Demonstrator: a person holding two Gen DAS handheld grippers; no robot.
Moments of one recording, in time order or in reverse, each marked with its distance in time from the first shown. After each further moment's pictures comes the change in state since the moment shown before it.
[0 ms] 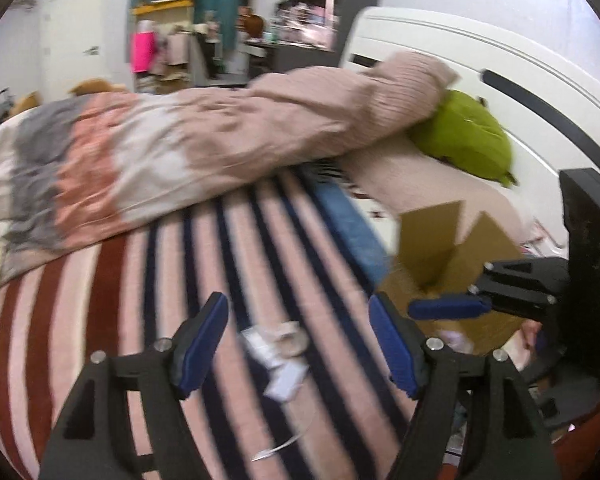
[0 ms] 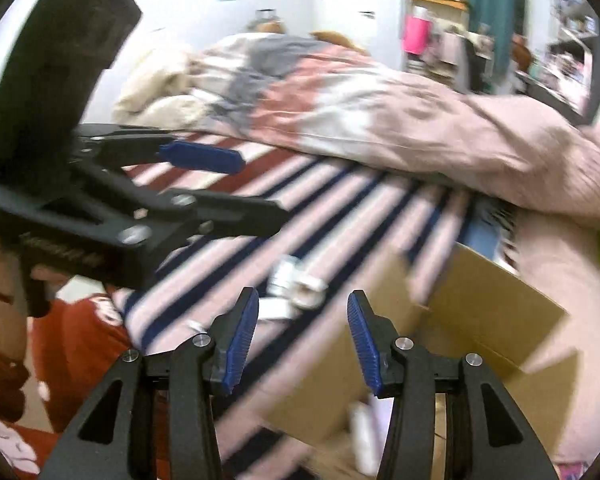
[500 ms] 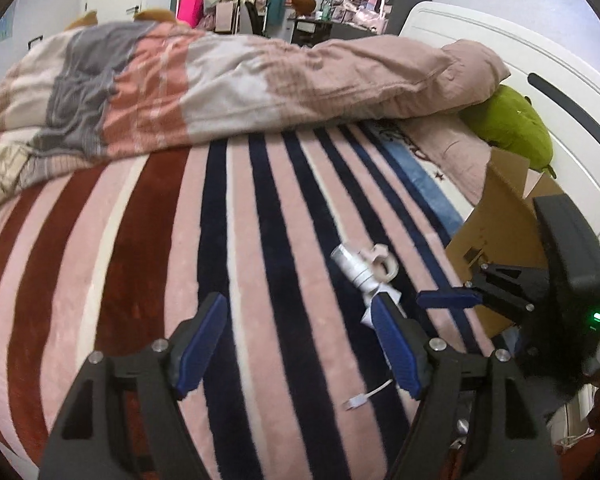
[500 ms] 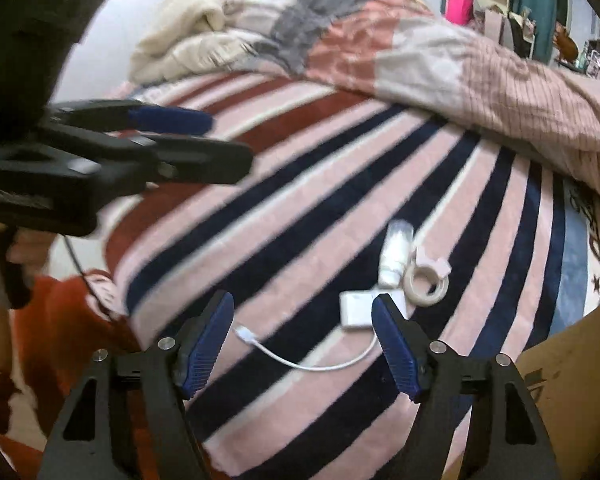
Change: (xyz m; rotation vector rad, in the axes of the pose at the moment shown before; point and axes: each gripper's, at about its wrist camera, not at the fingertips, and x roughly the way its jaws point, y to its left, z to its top) left arm 0.033 0.091 -0.097 -0.123 0.063 0.028; right arm 0.142 0.076 -0.026 -0.029 0.141 0.035
